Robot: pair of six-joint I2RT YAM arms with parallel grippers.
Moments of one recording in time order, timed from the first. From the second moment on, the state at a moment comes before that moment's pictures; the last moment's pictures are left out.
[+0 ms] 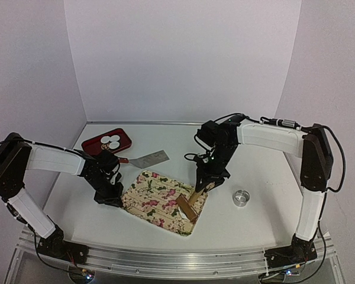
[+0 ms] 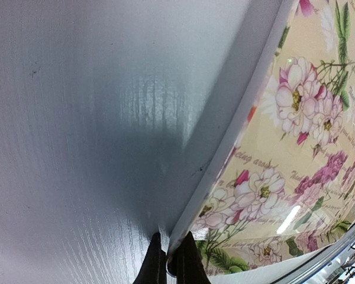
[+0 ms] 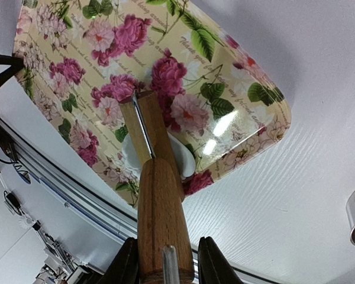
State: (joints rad) left arm -0.59 1.58 0.78 -0.56 0.24 -0.61; right arm 0.76 1.95 1.61 -1.14 -0.40 0.45
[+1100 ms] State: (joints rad) left arm -0.59 1.78 1.02 -0.59 0.26 -0.47; right arm 0.76 1.83 1.65 -1.23 -0.41 0.48
